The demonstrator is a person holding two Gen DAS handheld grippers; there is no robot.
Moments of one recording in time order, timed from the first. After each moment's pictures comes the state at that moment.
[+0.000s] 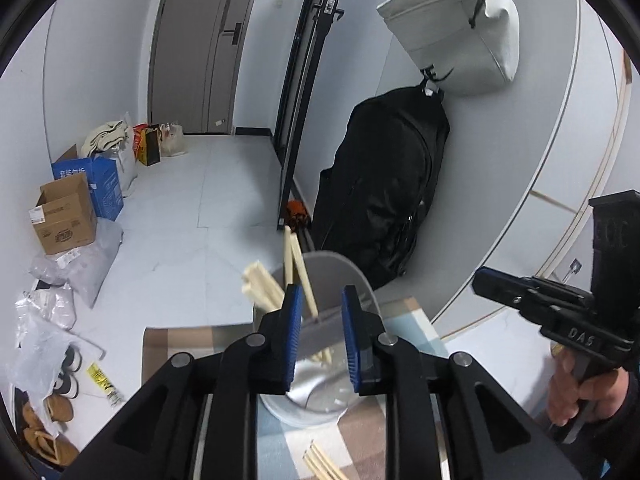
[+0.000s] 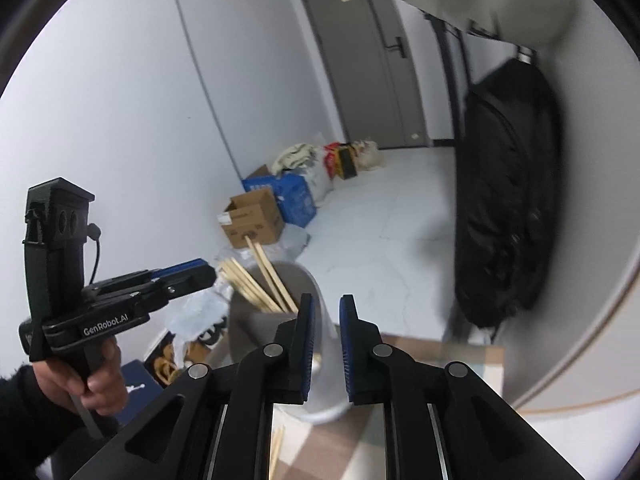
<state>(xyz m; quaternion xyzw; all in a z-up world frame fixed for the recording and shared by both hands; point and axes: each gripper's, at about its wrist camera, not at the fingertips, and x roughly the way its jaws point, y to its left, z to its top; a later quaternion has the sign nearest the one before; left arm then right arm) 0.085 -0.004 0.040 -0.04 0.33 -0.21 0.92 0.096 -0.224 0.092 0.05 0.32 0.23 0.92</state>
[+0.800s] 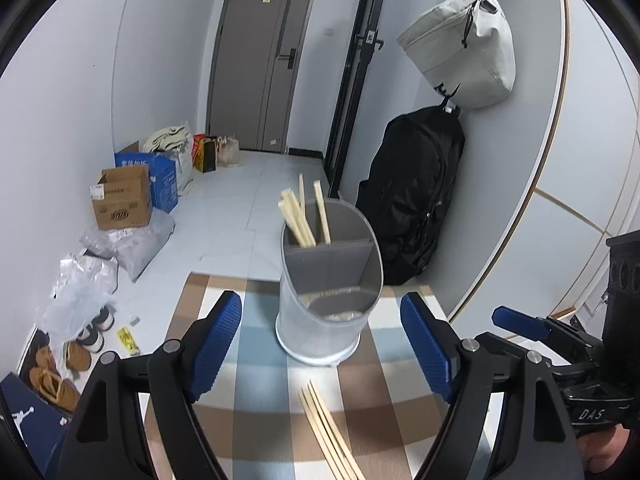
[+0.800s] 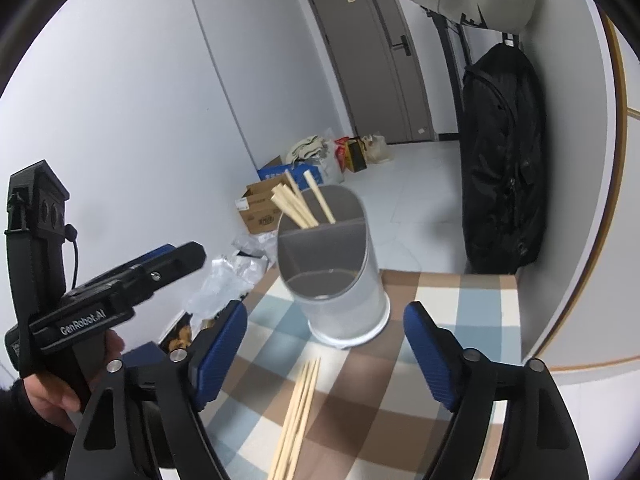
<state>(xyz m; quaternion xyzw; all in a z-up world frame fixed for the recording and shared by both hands) -0.006 -0.010 0.029 -0.07 0.29 -0.10 0.95 -0.003 -0.213 0.061 0.05 0.32 0.25 0.91</state>
